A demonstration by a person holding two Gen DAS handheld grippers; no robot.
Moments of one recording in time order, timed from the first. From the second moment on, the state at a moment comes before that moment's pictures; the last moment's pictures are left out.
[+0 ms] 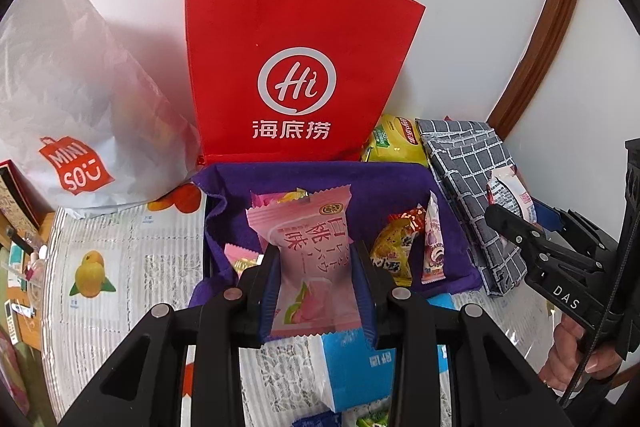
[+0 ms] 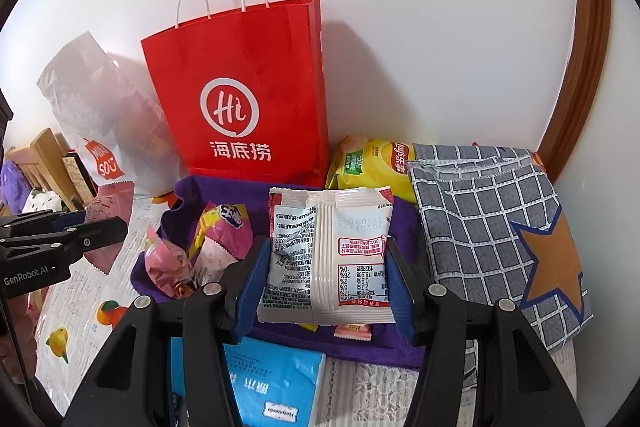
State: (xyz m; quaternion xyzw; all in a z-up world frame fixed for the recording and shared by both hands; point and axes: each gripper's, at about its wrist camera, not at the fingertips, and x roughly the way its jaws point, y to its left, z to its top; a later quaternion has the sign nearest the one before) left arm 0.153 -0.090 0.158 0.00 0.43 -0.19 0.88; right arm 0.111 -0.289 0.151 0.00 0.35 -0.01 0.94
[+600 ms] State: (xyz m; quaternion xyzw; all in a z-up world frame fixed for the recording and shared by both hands) left arm 0.207 -0.097 0.145 0.00 0.43 -0.20 0.88; right arm 0.160 -0.293 0.135 0.01 0.35 -0.01 0.94
